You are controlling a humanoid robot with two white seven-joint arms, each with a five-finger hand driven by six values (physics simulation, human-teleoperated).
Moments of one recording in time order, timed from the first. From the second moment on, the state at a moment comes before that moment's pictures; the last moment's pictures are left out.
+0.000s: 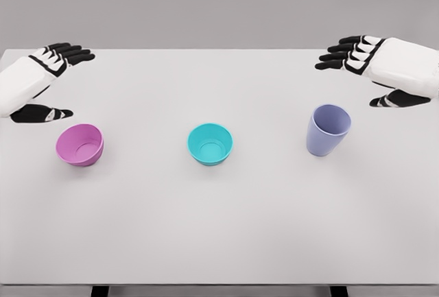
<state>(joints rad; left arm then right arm) -0.17 0.80 -0.07 -1.60 -0.35 -0.61 -0.20 -0.42 -0.92 0.17 -1.75 0.21 -0.61 0.61</state>
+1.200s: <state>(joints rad) -0.79 1.20 -0.85 -1.63 -0.08 -0.61 -0.61 -0.12 -0.84 -0.25 -1.75 0.21 -0.61 0.61</state>
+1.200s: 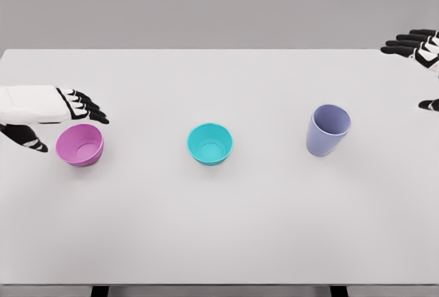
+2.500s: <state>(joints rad) -0.71 1.15 -0.86 -1.64 -0.17 -0.42 -0.61 -0.13 -0.92 -0.25 -1.75 0.21 -0.61 0.61</state>
